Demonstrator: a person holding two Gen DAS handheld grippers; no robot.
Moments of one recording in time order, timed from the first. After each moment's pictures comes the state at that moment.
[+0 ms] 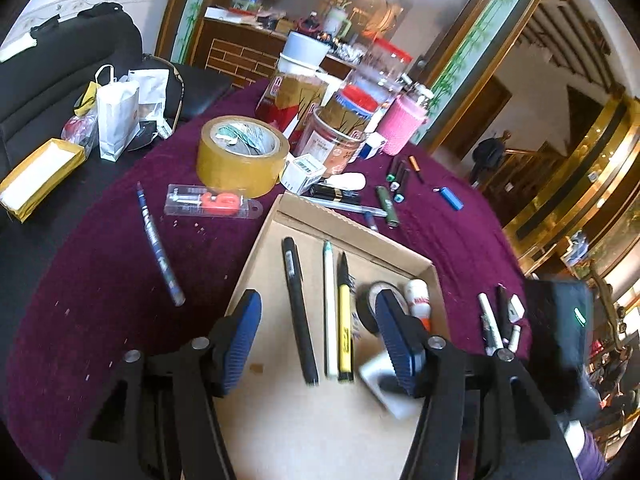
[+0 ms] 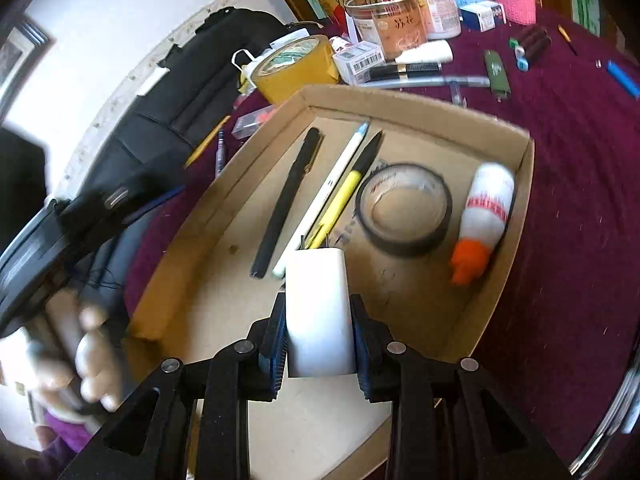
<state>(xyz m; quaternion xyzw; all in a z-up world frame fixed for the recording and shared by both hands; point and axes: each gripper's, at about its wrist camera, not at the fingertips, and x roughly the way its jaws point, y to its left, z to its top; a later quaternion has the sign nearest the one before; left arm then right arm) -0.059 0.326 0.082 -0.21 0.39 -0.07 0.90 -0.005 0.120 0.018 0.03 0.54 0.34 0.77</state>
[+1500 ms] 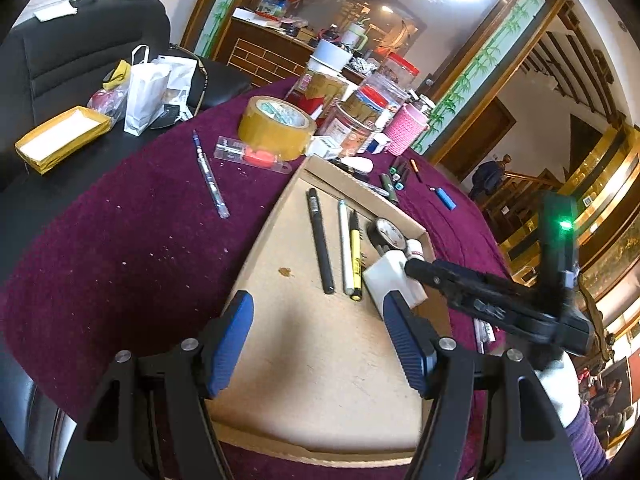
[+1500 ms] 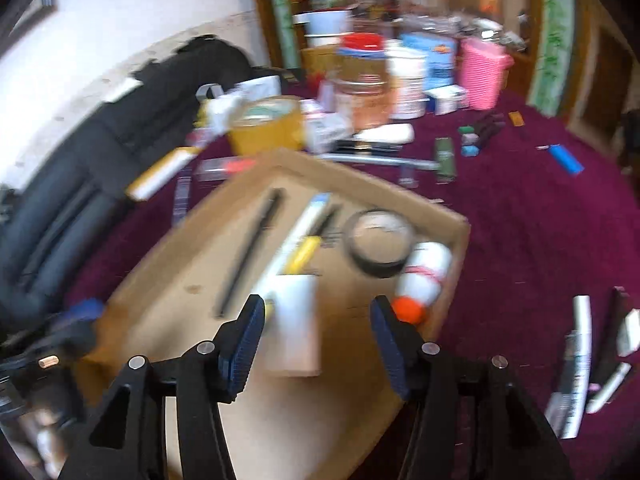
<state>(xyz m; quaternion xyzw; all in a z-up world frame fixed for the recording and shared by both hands) -0.147 0.334 0.066 -0.25 0.37 -0.05 0.89 -0.024 0.122 0.049 -0.06 0.44 0.23 0.87</state>
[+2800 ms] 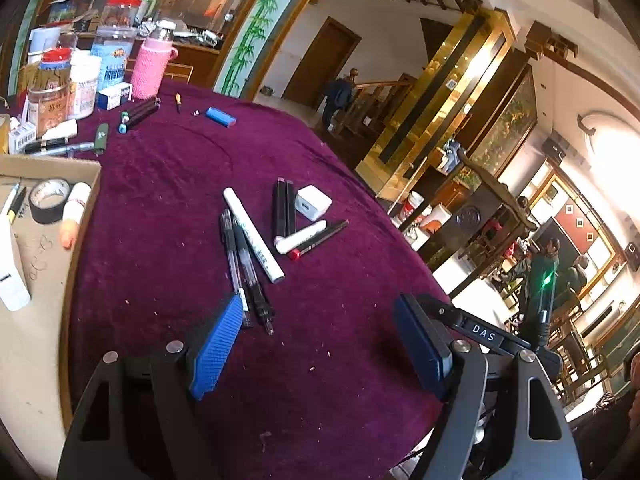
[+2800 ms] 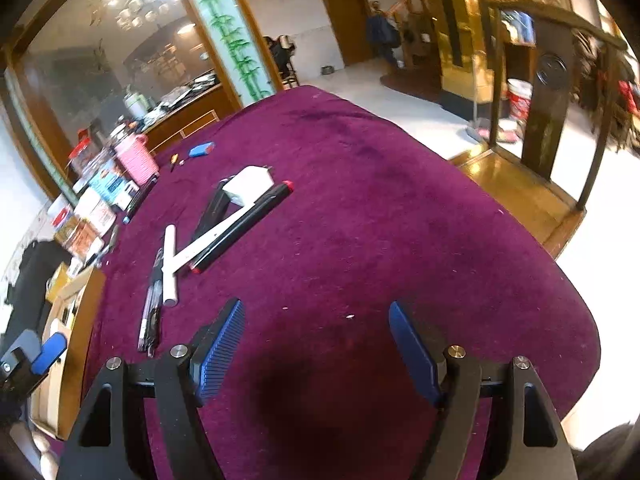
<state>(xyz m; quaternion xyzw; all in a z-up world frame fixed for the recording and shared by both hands) -0.125 0.049 0.073 -0.14 0.37 -0.34 0.86 -0.188 -0.247 0.034 0.20 0.36 -0.10 0.91</state>
